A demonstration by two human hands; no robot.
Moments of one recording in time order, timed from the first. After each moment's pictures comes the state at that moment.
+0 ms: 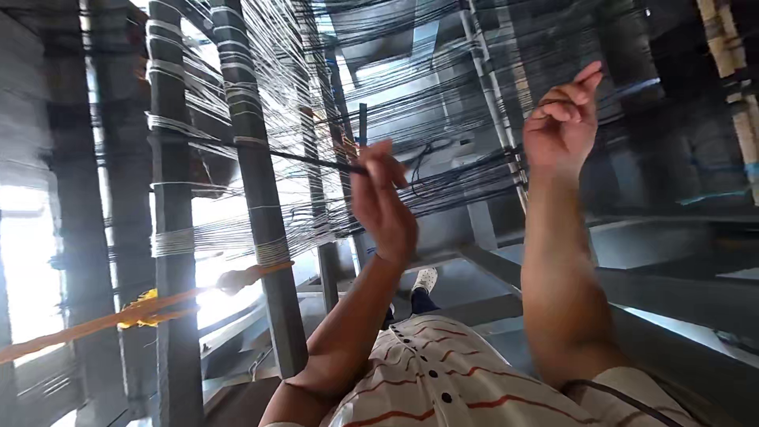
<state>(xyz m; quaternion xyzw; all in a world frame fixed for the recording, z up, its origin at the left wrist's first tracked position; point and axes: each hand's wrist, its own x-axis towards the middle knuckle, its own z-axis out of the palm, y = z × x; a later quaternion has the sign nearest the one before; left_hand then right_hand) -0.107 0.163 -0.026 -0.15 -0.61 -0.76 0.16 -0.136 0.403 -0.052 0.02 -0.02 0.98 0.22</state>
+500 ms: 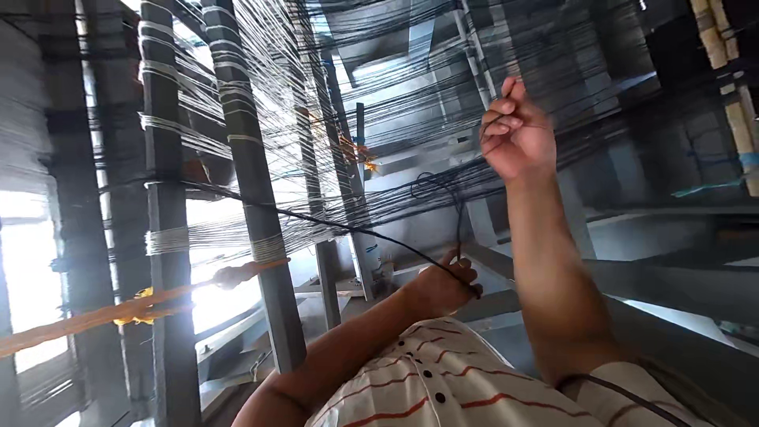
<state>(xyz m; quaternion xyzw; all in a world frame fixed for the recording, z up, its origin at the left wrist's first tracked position) -0.008 0.154 -0.106 -0.65 -0.71 -0.23 -0.17 -0.128 0.370 -0.046 -0.09 -0.18 0.98 0.07</state>
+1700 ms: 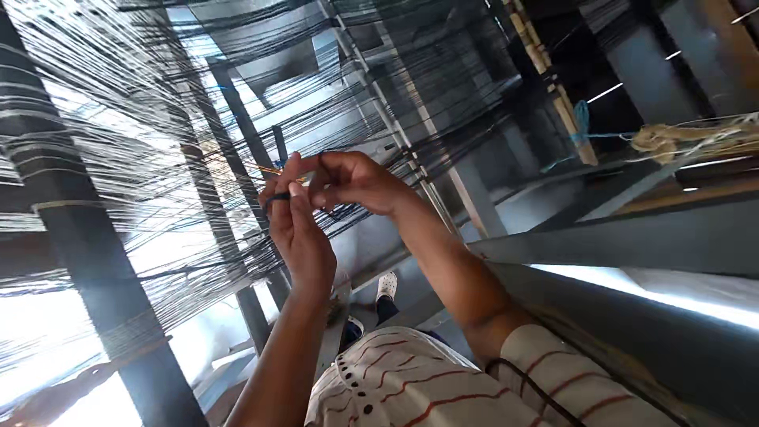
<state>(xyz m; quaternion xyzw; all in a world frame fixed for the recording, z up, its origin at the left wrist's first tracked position) -0.105 0.172 -0.034 -0.09 -0.65 -0.75 -0.01 -0.118 0.313 -0.031 0.11 -0.56 0.81 -0.08</state>
